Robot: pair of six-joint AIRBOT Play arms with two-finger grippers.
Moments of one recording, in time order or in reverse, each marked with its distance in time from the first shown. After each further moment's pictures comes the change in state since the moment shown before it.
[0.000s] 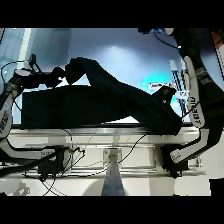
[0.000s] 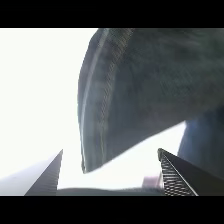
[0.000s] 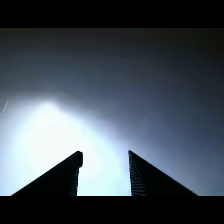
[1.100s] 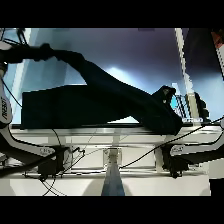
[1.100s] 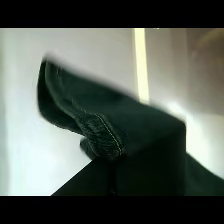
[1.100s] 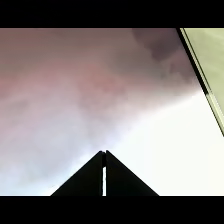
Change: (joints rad) left arm 0.072 -0.146 0.577 0.014 -0.322 0.139; right arm -0.691 0.134 -0.003 0.051 0.383 -0.123
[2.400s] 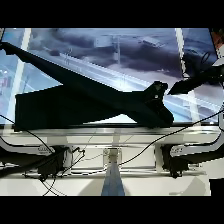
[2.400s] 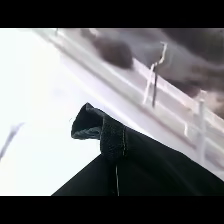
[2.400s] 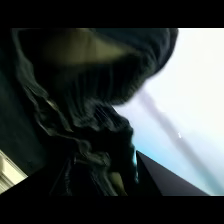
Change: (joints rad) left arm 0.256 0.090 0.249 0.360 -0.171 -0.122; right arm 0.085 0.007 -0.675 0.464 0.411 -0.636
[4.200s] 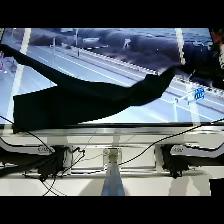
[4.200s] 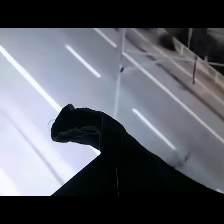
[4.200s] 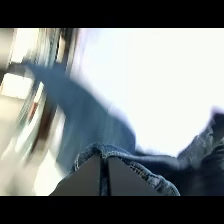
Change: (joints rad) left arm 0.023 0.000 0.000 -0.001 -0.013 -0.038; right arm -0.148 0.150 -0.090 0.891 -0.203 -0.056
